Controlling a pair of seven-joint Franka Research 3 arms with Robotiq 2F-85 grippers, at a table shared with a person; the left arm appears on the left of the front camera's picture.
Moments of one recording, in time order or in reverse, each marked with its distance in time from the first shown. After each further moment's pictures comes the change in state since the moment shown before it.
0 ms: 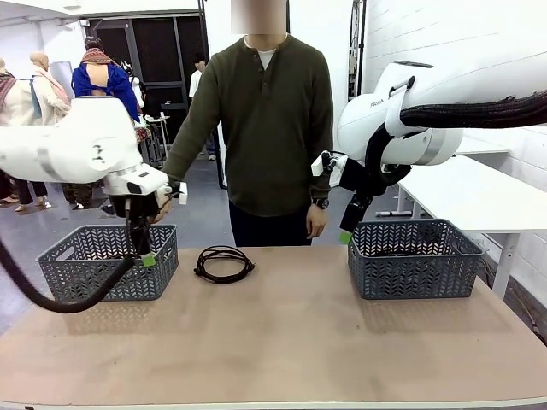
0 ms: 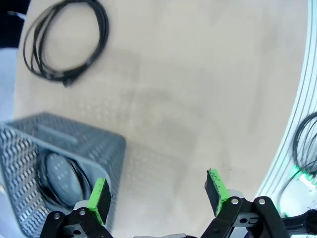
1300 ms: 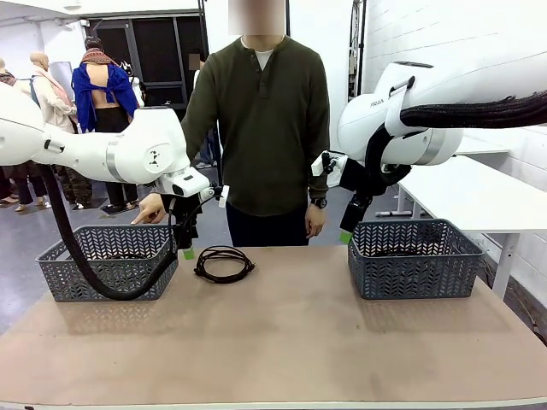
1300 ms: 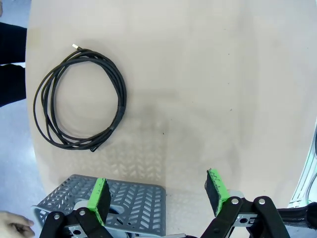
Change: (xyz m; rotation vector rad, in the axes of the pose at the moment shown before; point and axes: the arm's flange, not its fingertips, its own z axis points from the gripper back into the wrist) left arm 0.073 0.041 -0.033 -0.002 -0.030 -0.183; right arm 0.000 0.000 0.000 0.000 0.000 0.000
